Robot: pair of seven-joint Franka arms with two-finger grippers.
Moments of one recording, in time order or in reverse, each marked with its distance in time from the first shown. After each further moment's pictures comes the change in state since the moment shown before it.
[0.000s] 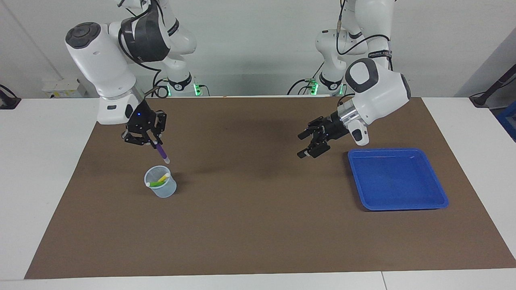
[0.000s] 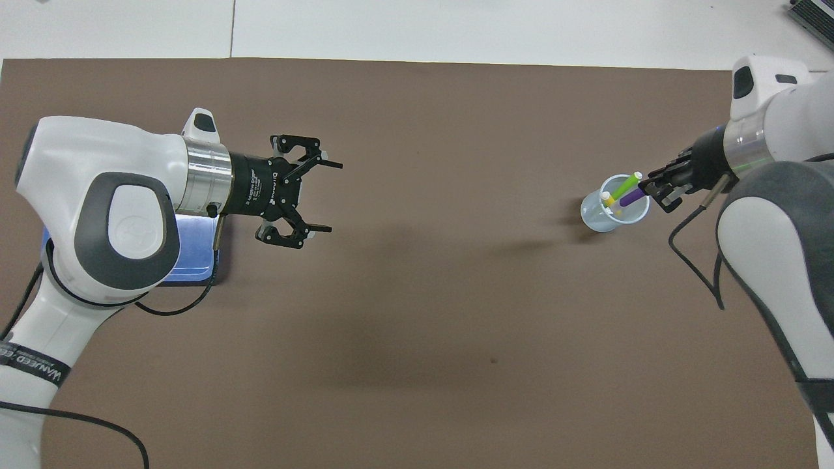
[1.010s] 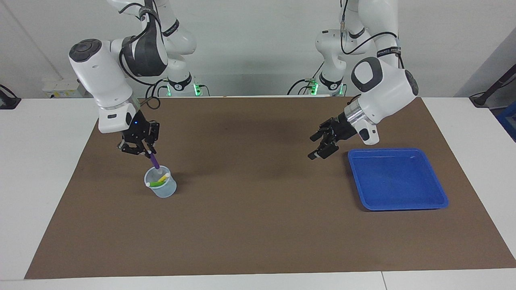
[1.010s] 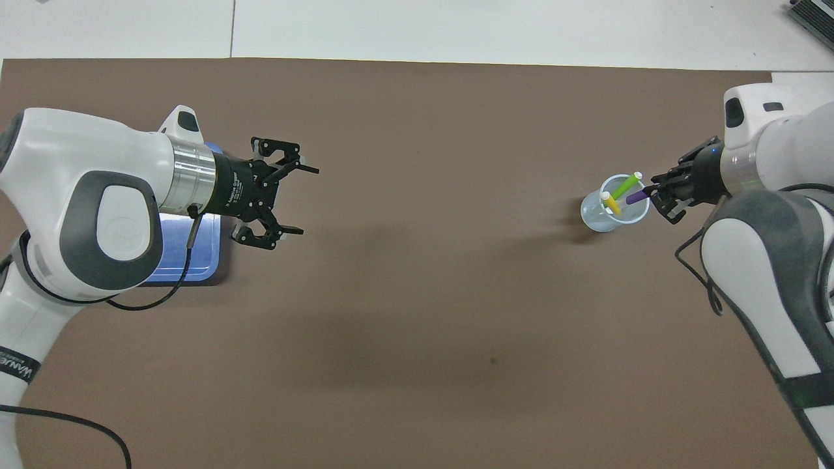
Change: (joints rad) left arm 0.025 -0.004 0.008 -0.002 0.152 -0.010 0.000; right arm -0.035 -0.039 0.004 -0.175 -0.002 0.201 -0.161
